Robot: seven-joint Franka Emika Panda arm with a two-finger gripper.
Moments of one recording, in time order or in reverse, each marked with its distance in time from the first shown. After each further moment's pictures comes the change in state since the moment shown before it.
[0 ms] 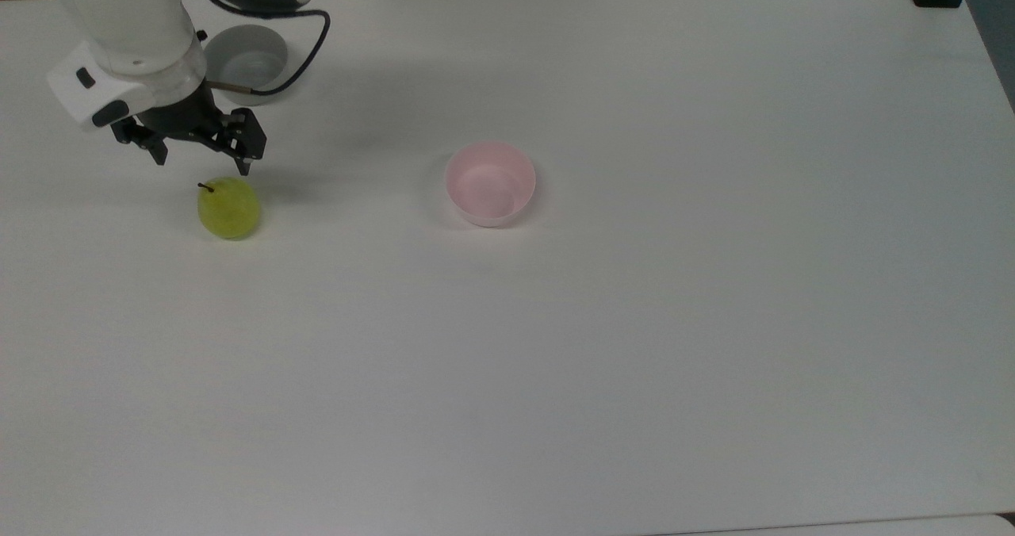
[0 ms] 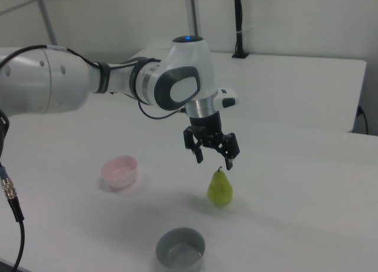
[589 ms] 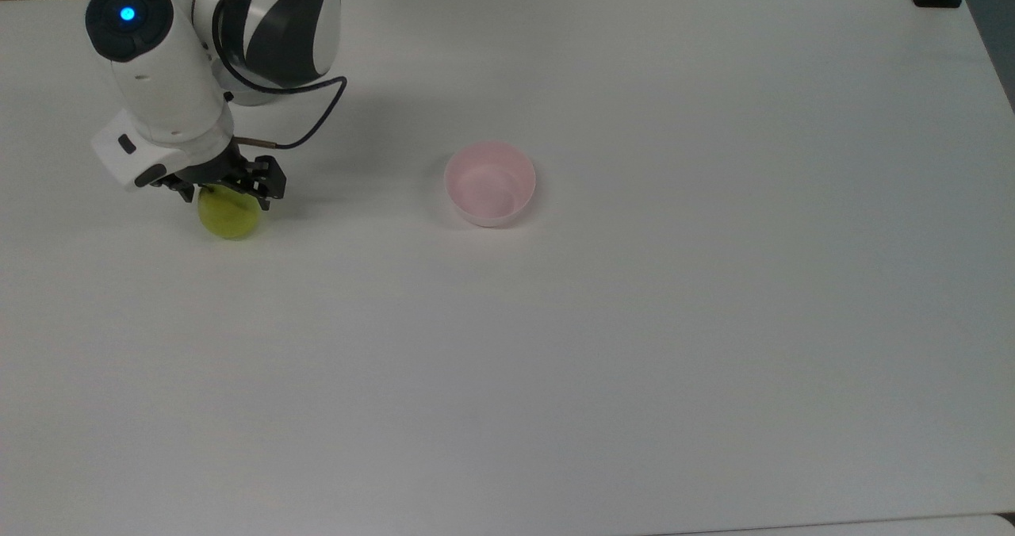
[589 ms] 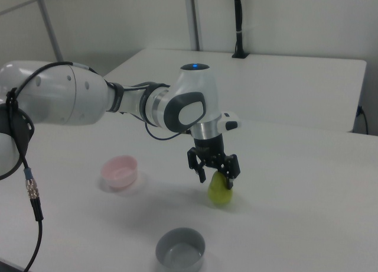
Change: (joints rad) arm 0.006 0.117 0.005 -0.008 0.000 0.074 0.002
